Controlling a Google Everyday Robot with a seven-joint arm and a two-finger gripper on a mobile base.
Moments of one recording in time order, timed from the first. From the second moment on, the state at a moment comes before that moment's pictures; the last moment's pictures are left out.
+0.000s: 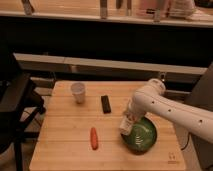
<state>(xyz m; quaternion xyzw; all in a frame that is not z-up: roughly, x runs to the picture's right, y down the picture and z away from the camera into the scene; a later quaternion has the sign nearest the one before) 0.149 0.143 0.748 -0.17 -0.16 -0.46 0.86</state>
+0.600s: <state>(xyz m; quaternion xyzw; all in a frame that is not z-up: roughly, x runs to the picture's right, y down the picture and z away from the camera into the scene) 0.177 0.153 0.745 -0.18 -0.16 -0.45 0.86</state>
